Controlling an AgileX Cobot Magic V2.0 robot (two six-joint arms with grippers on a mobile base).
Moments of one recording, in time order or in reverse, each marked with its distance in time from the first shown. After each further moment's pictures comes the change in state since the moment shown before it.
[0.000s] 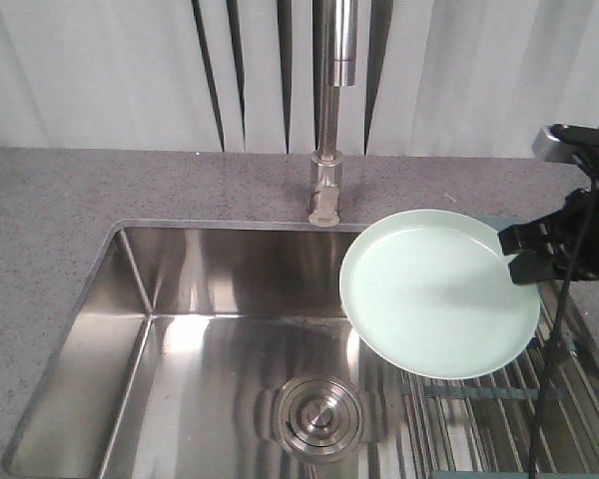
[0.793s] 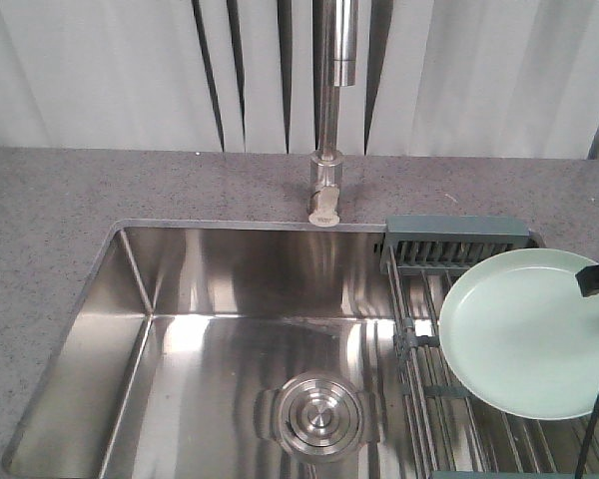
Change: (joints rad) left arm 0.000 0.000 0.000 0.000 0.000 0.000; right arm -0.065 -0.057 0.056 -0.401 0.020 0.193
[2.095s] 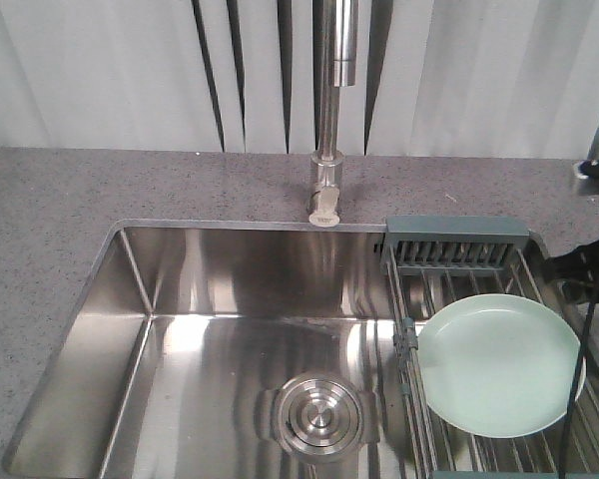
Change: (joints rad) left arm 0.000 0.000 0.000 0.000 0.000 0.000; right arm 0.046 0.079 0.000 0.026 -0.127 0.019
